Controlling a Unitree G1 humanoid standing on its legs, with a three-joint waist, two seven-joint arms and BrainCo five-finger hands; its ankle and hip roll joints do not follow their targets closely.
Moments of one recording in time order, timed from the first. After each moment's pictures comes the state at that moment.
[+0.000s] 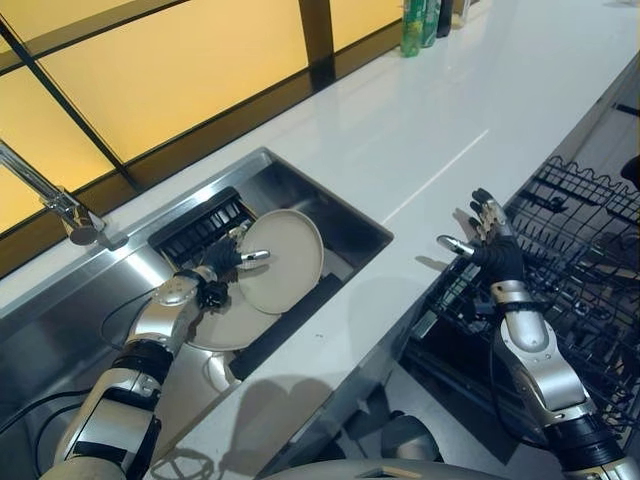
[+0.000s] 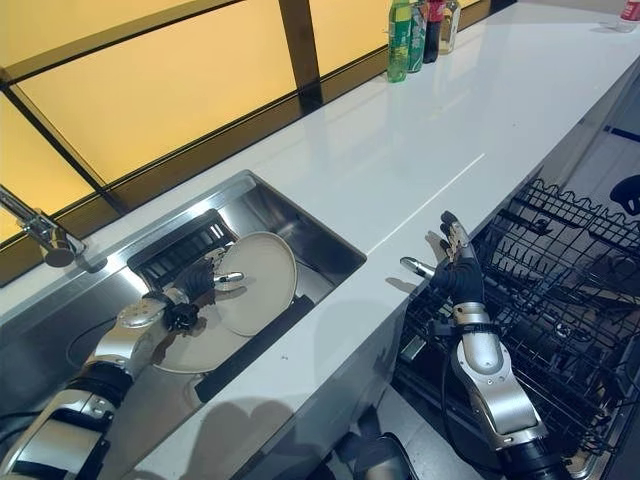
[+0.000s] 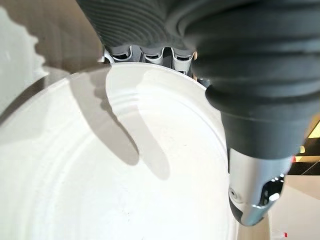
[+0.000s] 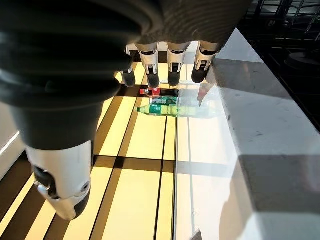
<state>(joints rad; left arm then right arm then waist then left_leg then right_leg) -0.45 0.57 -0.25 0.68 -0.54 -0.01 -0.37 -0.01 -0.53 0.13 -0.15 0.31 -0.12 -0.29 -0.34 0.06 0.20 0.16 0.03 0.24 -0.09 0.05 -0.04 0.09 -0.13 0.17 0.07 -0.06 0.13</state>
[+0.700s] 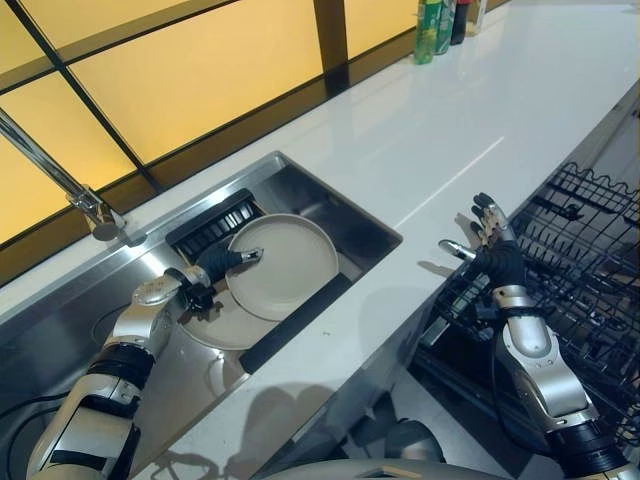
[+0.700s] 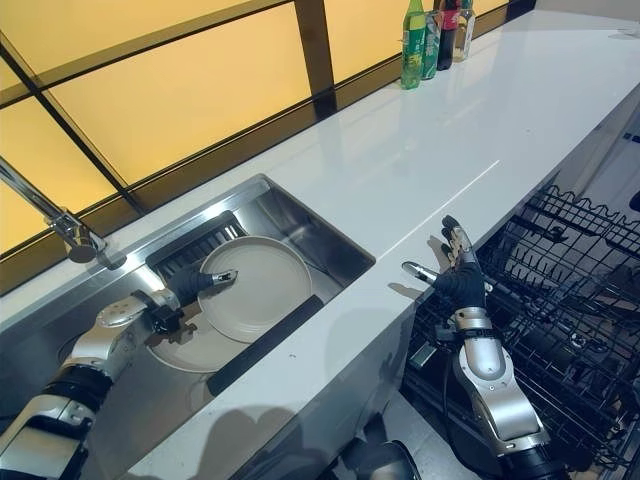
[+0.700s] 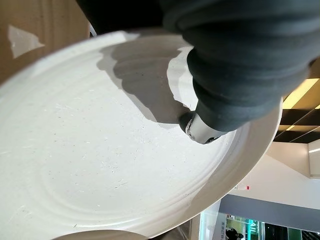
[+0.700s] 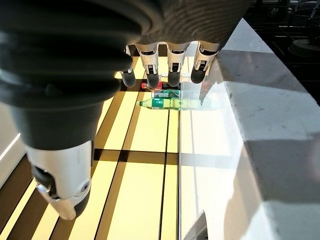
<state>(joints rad) -0.39 0.65 -0.26 0.56 -0.66 -0.01 -0.62 0.02 -0.53 0.12 -0.15 0.30 -0.13 -0.28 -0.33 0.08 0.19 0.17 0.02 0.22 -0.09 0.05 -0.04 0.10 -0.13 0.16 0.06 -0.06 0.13</state>
